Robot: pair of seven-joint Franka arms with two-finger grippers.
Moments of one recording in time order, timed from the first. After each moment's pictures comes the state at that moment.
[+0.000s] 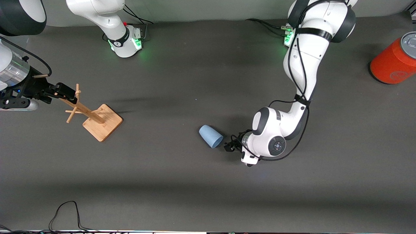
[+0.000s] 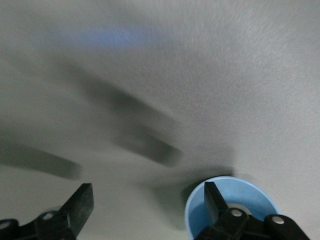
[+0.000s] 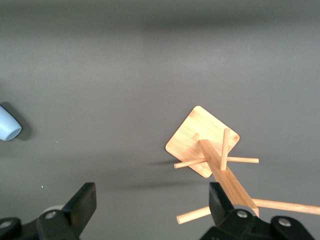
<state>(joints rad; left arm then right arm) -0.43 0.95 -0.06 -1.29 -0.59 2.09 -0.79 0.10 -0.05 -0.05 -1.73 0.01 1.70 0.11</state>
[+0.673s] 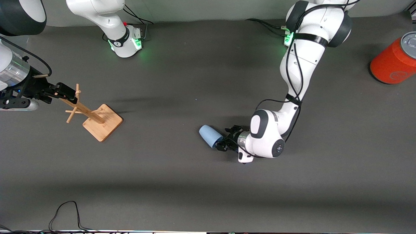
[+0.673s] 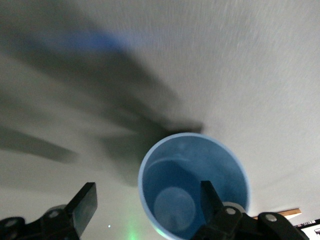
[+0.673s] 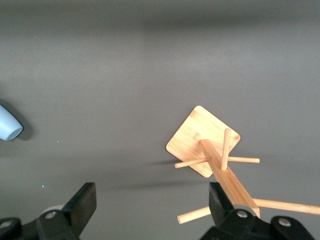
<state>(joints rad) -0.43 0.98 -0.11 -1.28 -0.80 2.08 -0.82 0.10 -0.05 -0.05 -1.73 0.02 1.70 0.11</state>
